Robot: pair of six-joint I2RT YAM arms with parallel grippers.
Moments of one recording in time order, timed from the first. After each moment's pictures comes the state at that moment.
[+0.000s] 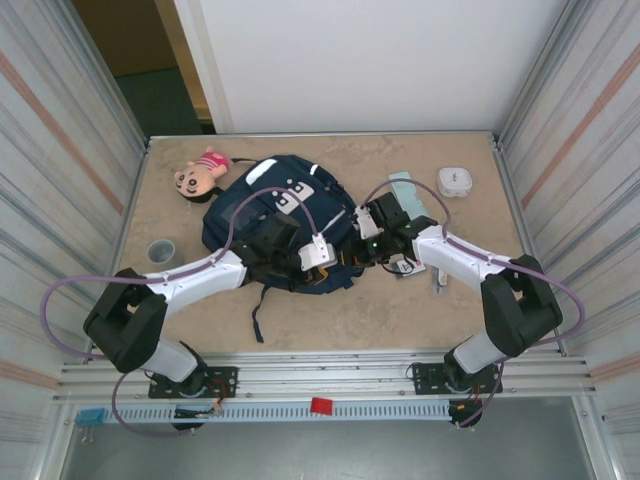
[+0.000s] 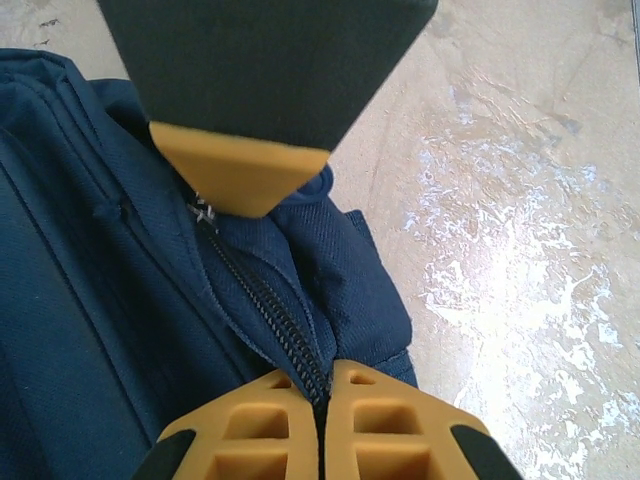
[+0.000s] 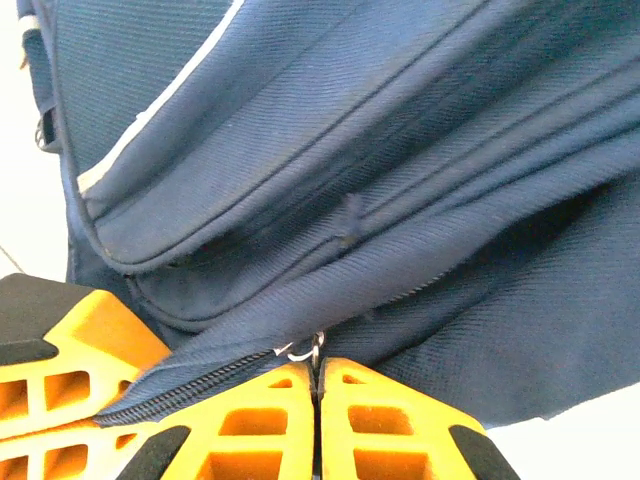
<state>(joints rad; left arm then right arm) -0.73 1.47 0.86 -0.25 0.43 0.50 0.55 1.52 0.97 -0.49 -0.44 0.44</state>
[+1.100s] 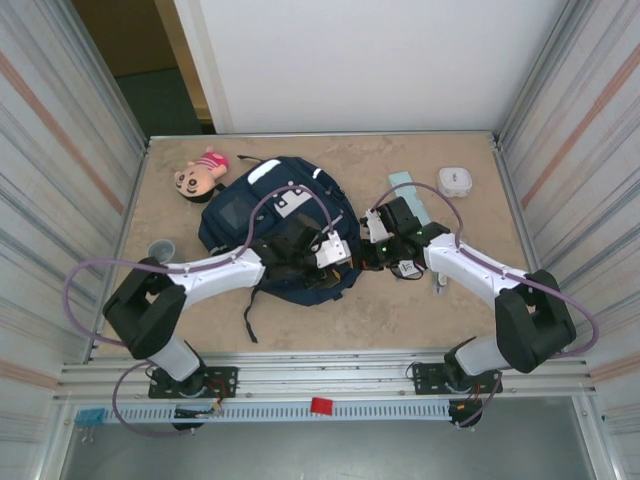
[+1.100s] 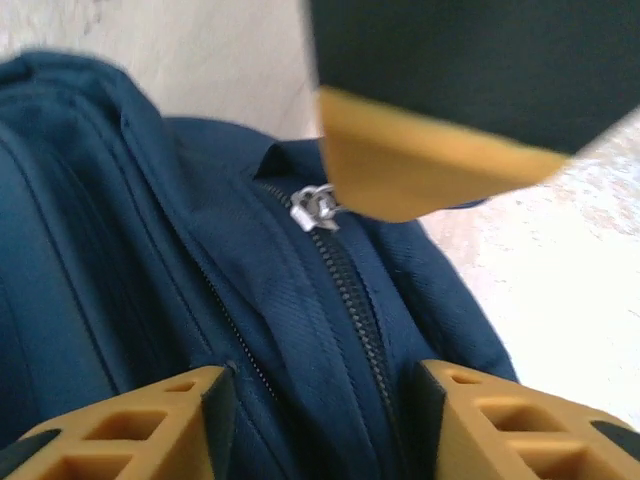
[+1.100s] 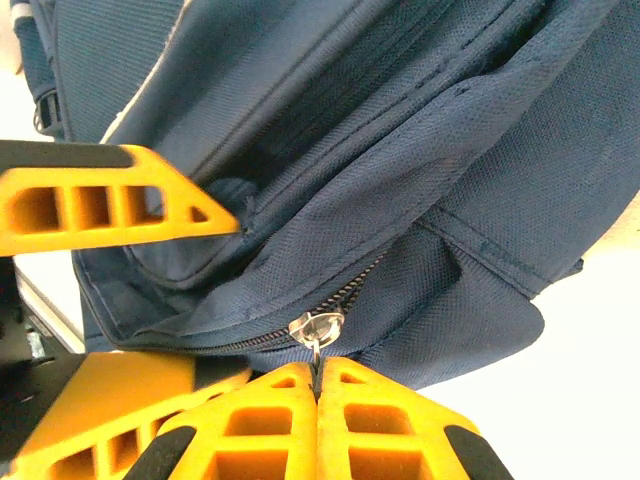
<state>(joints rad) -0.82 1.60 0.95 -0.21 0.21 0.39 0.53 1.42 0.90 -0.50 -0.44 0.44</state>
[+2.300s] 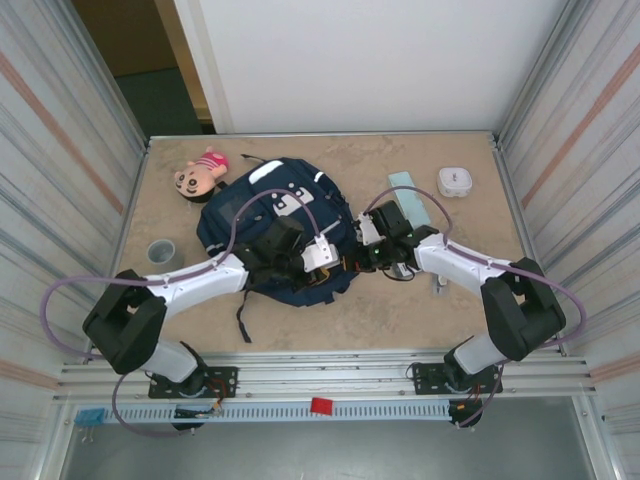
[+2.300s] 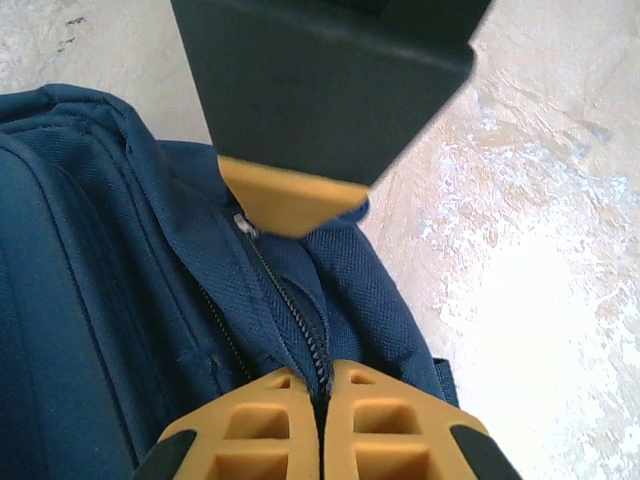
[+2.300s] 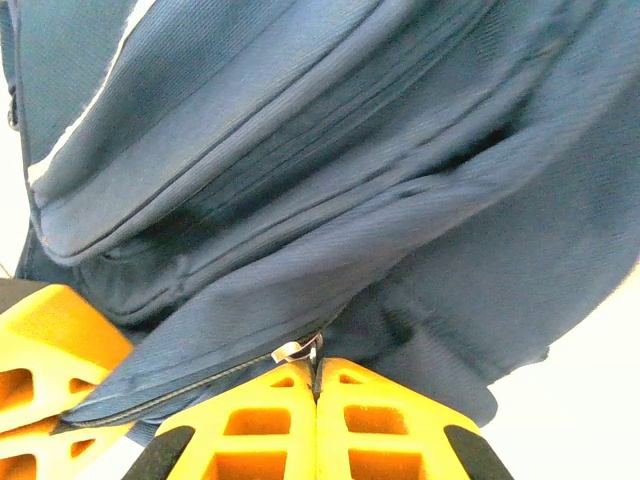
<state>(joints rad) -0.76 1.46 0.85 -0.22 0.36 0.47 0.54 1.50 0.88 -0.39 -0.44 0.46</state>
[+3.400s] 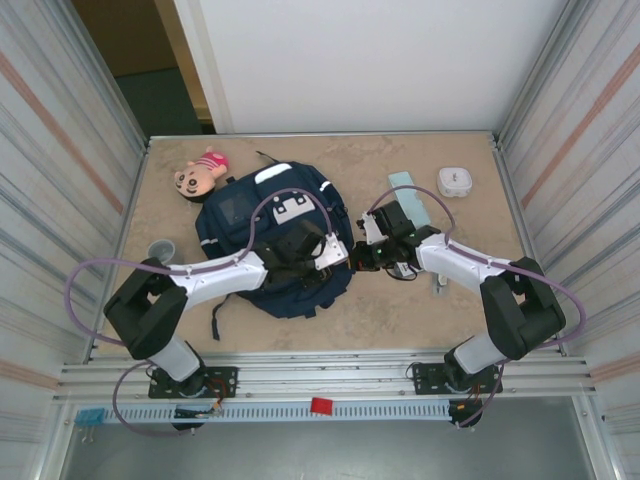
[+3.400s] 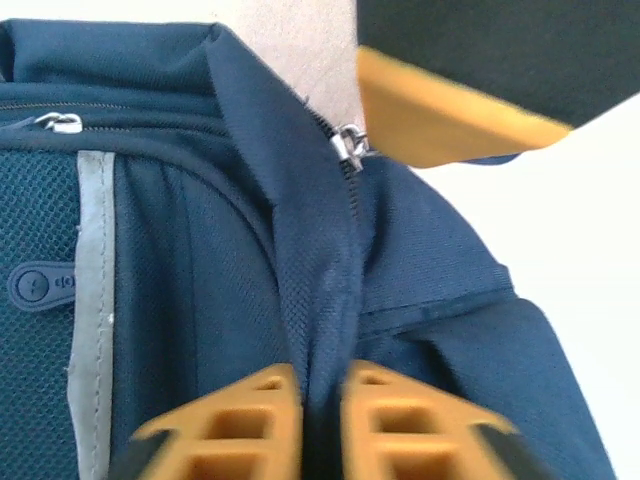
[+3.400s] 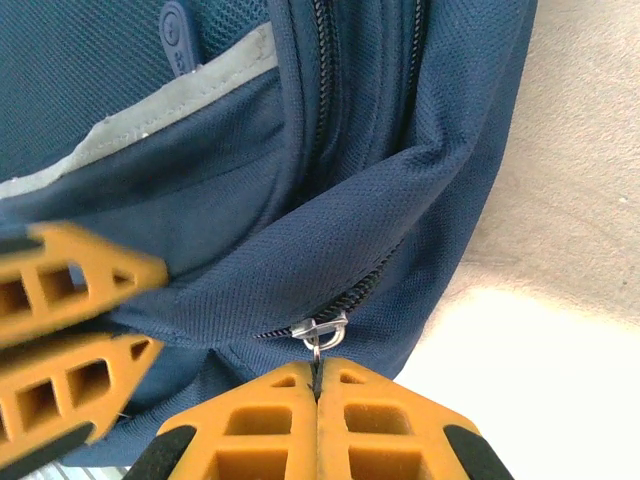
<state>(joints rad) -0.85 1.58 0.94 -0.26 0.04 0.33 0.54 1.50 0.86 -0.37 -0.40 0.44</state>
